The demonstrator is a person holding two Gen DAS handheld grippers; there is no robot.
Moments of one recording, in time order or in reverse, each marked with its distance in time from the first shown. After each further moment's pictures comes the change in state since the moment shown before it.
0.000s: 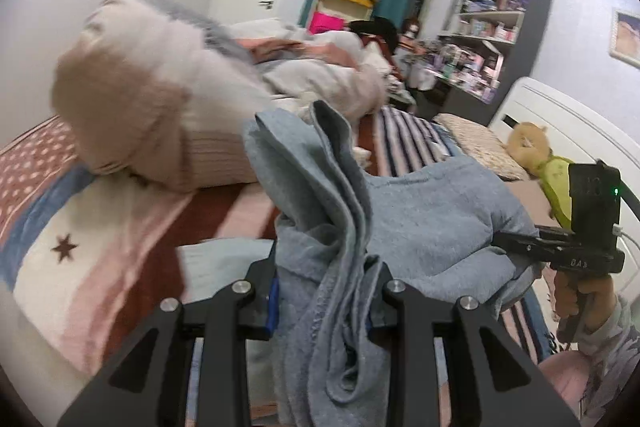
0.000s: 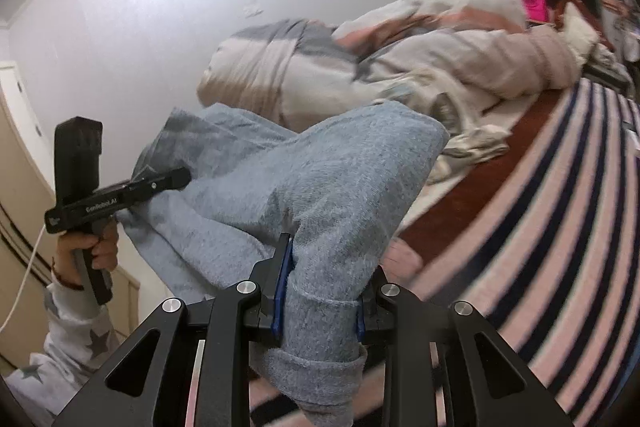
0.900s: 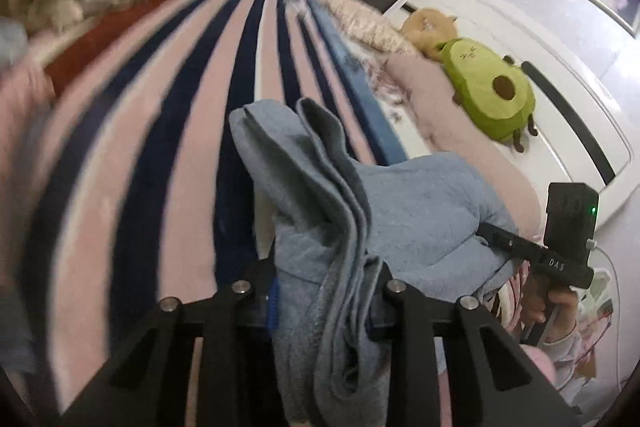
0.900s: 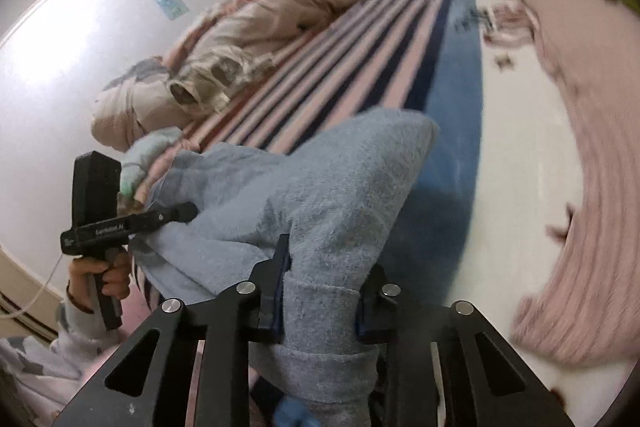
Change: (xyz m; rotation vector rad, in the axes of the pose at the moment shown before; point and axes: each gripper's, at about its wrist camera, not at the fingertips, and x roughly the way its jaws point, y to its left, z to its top) left arm 0.158 -0.305 -0.149 0.050 0.345 -0.423; right arm -0.235 -0.198 -0.268 0.423 -0.072 -0.249
